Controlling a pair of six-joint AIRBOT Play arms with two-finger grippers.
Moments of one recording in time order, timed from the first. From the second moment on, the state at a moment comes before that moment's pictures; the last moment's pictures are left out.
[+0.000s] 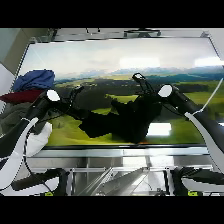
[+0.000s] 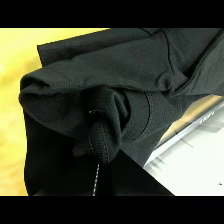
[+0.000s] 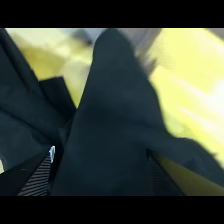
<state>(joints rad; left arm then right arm) -0.16 -1.37 1.01 1.05 -1.23 -1.14 0.33 -1.45 1.09 -0.86 0.89 0.92</state>
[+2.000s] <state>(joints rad) 0.19 -1.08 1.48 0.68 -1.48 -1.09 0.12 -1.03 1.45 -1.25 0.92 1.11</state>
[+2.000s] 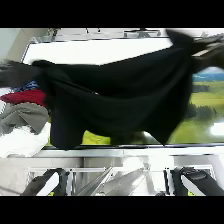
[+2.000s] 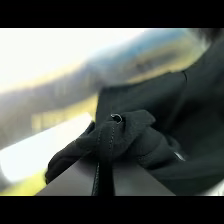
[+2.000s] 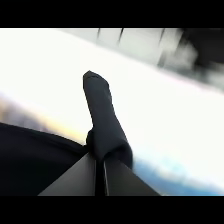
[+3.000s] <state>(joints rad) 0.27 -1.81 1.44 0.92 -1.52 -1.09 -0.21 -1.34 1.18 -1.18 1.15 1.31</state>
